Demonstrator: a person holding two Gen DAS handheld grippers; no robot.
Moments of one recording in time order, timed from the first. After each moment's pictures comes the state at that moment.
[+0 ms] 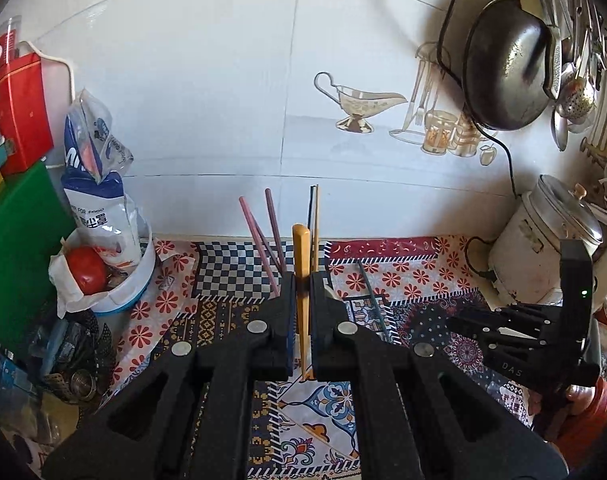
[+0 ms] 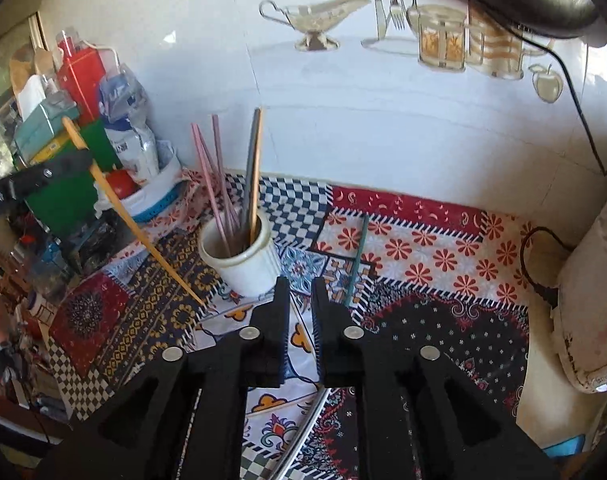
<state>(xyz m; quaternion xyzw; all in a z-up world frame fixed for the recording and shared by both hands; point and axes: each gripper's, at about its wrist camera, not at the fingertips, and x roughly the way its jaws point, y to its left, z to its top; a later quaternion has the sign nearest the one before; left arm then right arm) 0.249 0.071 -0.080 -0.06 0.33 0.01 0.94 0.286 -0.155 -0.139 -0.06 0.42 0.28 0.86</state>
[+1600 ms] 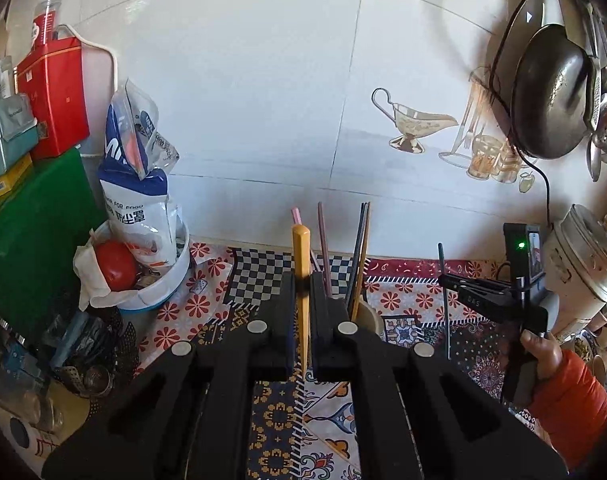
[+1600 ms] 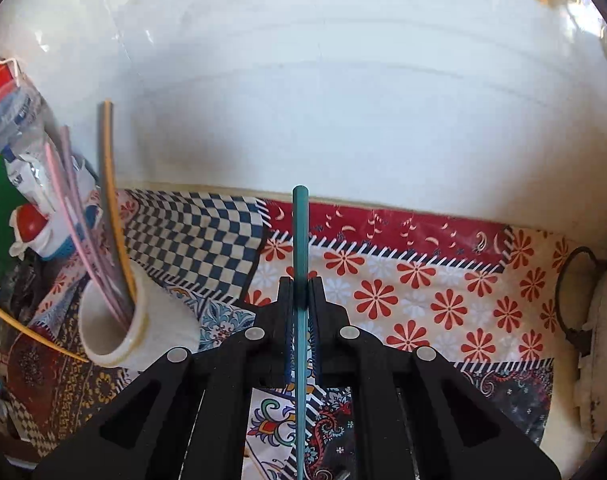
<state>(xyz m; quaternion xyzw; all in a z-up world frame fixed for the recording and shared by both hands) 0.253 0.097 -0.077 -0.09 0.31 0.07 0.94 0.395 -0.149 -0.181 -0.04 0.45 0.24 0.86</state>
